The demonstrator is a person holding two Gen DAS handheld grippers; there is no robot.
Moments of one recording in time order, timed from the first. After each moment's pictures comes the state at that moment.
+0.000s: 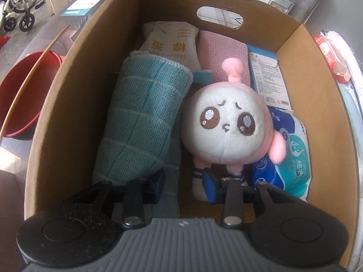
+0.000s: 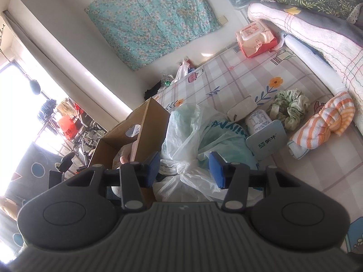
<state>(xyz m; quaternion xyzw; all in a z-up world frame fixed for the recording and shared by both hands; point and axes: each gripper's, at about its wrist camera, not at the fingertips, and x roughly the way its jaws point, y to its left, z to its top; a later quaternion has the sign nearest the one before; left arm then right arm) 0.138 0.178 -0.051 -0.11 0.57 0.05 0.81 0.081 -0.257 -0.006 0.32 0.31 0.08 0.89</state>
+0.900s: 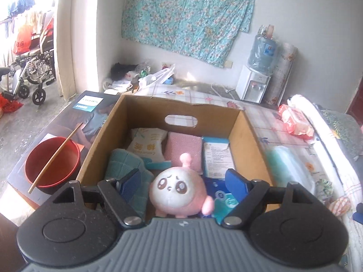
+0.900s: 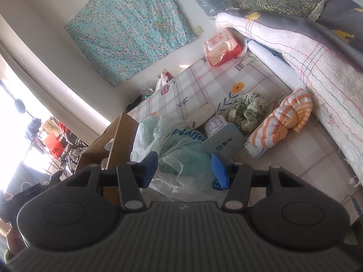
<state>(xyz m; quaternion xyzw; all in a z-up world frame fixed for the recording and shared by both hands) 0.070 0.110 0.060 -0.09 0.33 0.04 0.94 0.053 -0.299 -0.028 0.35 0.29 0.02 0.89</state>
